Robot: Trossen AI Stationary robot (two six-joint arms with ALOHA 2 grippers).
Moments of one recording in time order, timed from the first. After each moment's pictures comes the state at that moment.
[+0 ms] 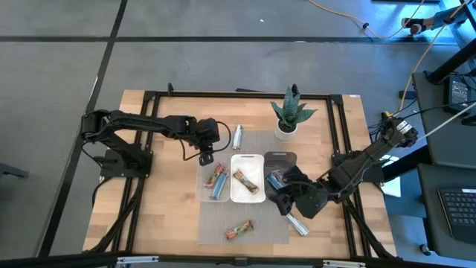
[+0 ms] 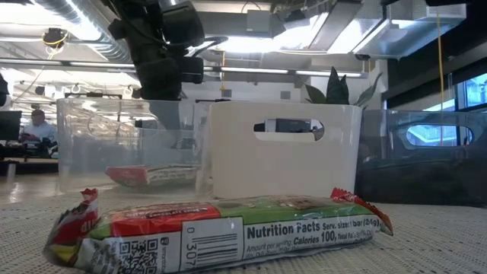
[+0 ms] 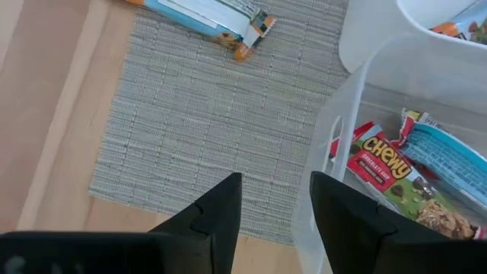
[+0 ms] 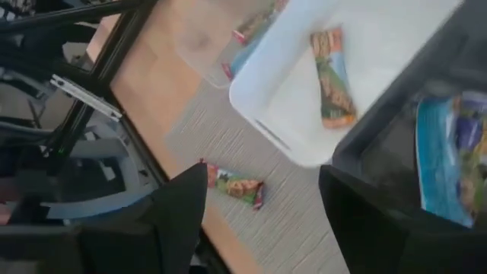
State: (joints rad) left arm 0.20 1.46 0.92 -0.58 0.02 -0.11; right arm 0.64 1.44 1.24 -0.71 0.47 1.46
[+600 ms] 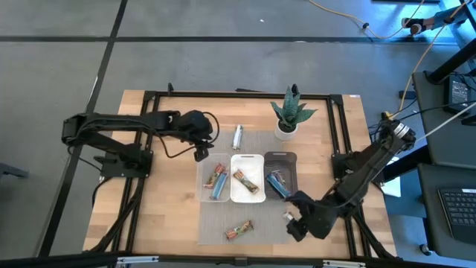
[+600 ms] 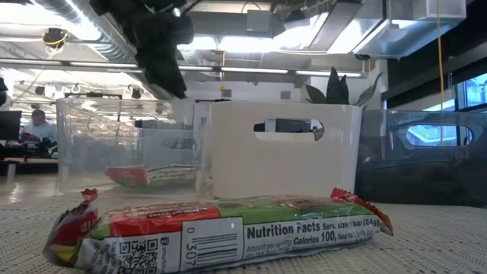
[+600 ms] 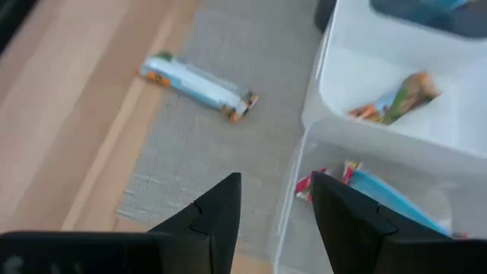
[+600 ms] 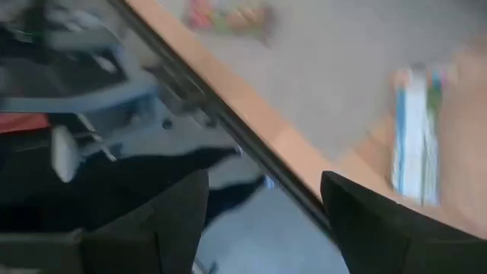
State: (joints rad) left arm 0.19 1.24 0.92 -0.57 0.02 -0.16; right arm 0.79 1.49 1.24 -0.71 0.11 1.70
